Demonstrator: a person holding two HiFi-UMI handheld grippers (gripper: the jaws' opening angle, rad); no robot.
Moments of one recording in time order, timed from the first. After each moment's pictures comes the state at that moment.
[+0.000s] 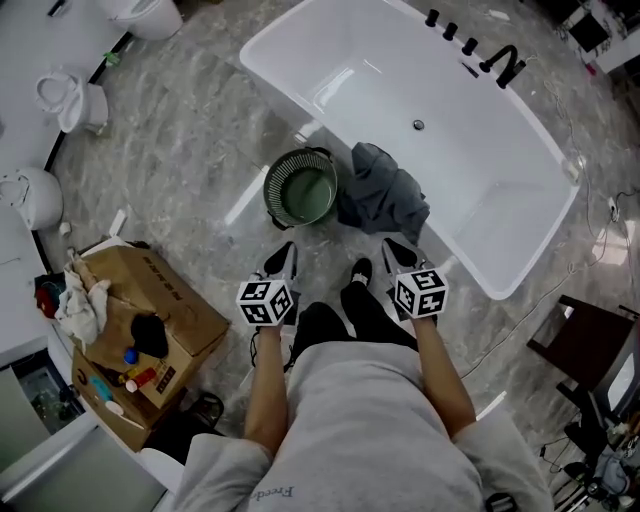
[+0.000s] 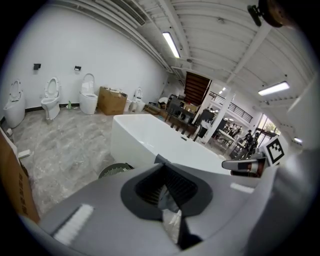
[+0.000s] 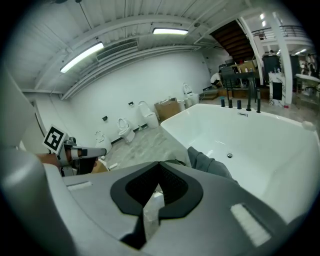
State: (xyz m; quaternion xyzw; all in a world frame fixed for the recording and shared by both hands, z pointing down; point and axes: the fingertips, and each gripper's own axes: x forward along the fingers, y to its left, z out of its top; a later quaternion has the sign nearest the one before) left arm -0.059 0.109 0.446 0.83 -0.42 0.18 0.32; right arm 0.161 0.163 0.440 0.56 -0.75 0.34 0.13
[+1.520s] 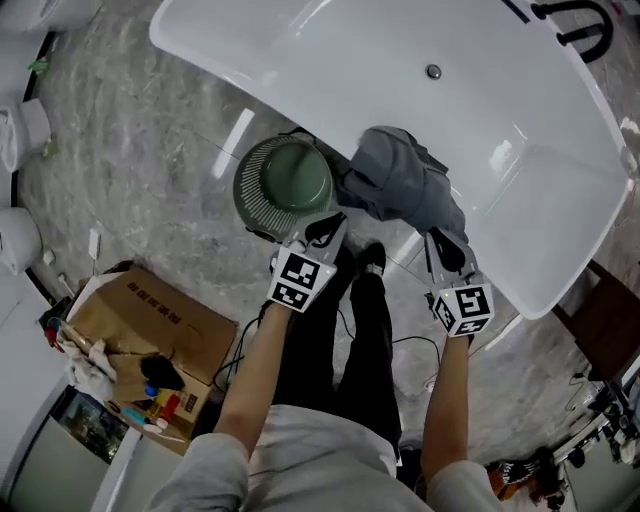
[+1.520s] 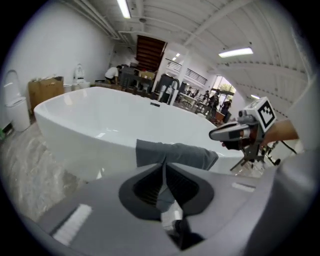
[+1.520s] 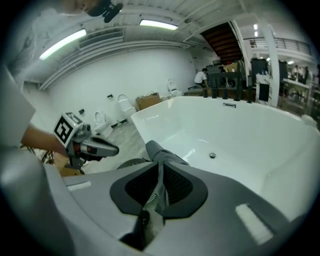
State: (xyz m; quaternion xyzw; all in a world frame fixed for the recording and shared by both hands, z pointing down) left arm 0.120 -0.040 0.659 0.91 -0.13 0.33 0.22; right arm 0.267 0.040 0.616 0.63 -0.68 0.33 0.16
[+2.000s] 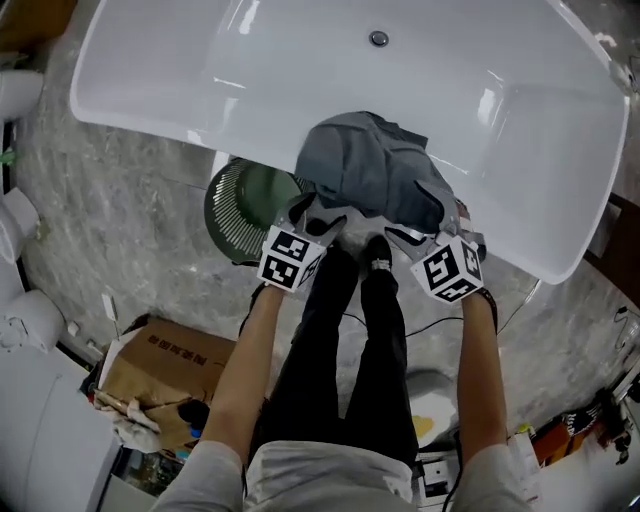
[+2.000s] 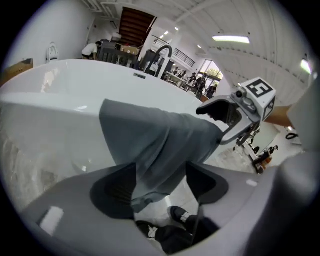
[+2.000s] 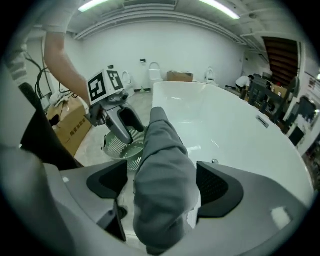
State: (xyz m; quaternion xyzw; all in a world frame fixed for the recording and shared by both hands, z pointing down) left arm 0.173 -0.027 0.771 0.88 -0.01 0.42 0.23; right arm 0.272 0.039 0.711 0.48 -0.75 0.25 0.37
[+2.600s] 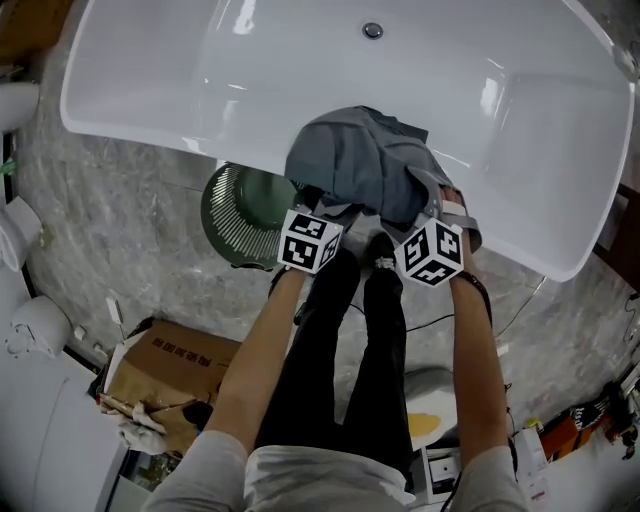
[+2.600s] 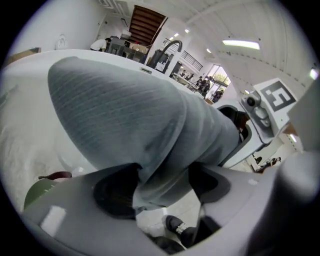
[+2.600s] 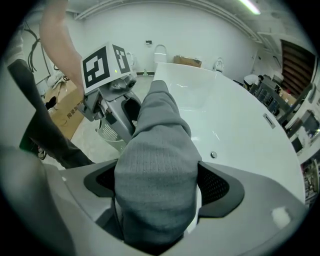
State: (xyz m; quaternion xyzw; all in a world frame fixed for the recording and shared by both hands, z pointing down) left arm 0.218 -0.015 0.812 0.87 -0.04 0.41 0.27; right arm 0.279 0.039 0.766 0.45 -0.72 0.25 0.46
